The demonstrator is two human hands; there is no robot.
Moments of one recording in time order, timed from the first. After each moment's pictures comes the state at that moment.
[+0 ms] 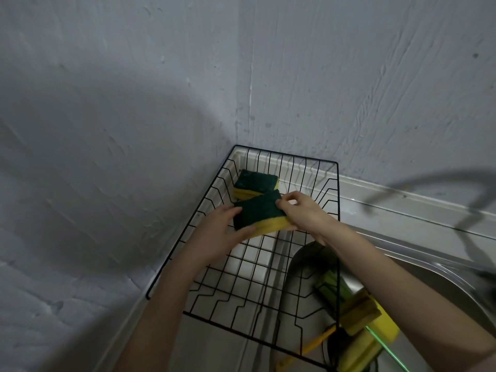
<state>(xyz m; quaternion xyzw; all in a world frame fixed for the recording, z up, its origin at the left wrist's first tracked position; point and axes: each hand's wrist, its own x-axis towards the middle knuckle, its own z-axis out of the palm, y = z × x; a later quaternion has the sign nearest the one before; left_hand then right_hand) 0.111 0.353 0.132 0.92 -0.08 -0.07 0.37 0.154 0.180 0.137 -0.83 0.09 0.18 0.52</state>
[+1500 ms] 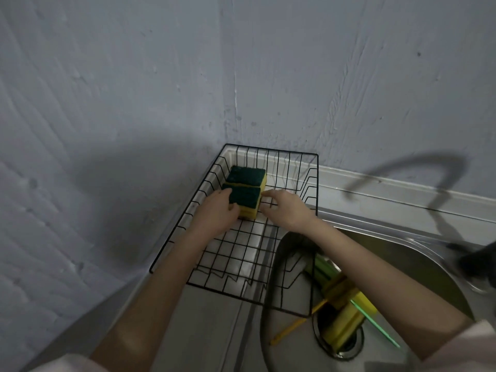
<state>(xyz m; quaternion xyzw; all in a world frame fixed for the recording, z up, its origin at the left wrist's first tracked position) 0.109 0.335 0.143 0.96 -0.05 -0.05 0.29 0.108 0.179 0.156 -0.95 -0.08 0.10 0.29</state>
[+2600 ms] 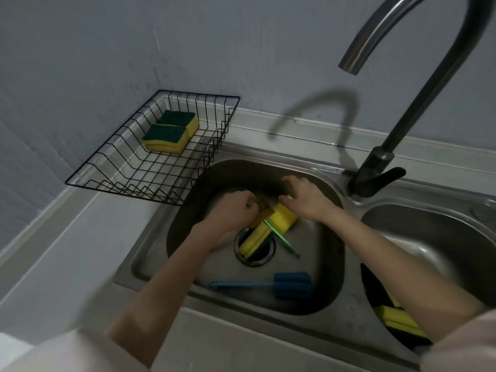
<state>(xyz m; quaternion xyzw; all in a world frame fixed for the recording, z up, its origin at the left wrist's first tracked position) -0.040 0.129 0.116 0.94 -0.10 -0.18 0.28 -0.030 -0.034 0.119 -0.96 -0.02 0.14 0.24</state>
